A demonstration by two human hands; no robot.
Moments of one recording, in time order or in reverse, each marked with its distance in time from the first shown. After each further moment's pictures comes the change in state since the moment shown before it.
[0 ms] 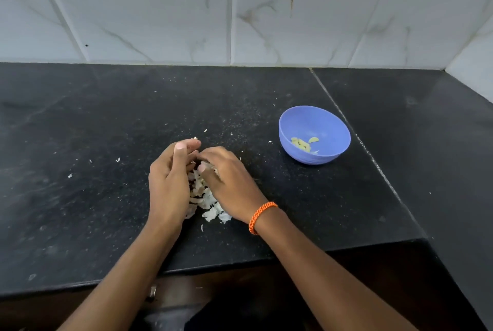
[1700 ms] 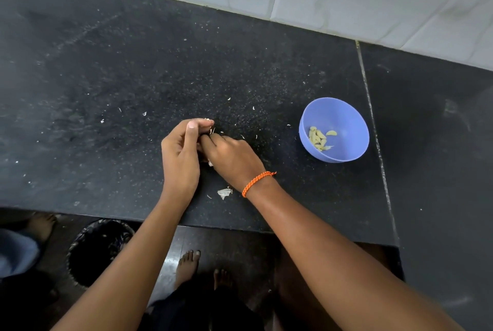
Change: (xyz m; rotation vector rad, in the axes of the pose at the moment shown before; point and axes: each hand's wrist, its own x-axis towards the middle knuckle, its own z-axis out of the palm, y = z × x) left_hand -0.005 0.014 -0.006 -0.010 0.140 -0.111; right_hand 0.024 -0.005 0.016 -0.638 0.005 -0.514
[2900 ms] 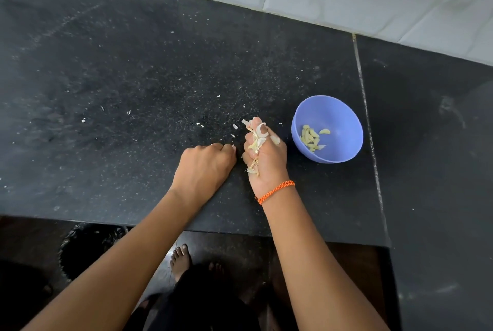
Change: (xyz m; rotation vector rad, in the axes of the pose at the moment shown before) left_hand 0.001 -0.019 0.035 1.251 -0.394 0.602; right_hand -0.011 0.030 -0.055 1.724 0.424 1.530
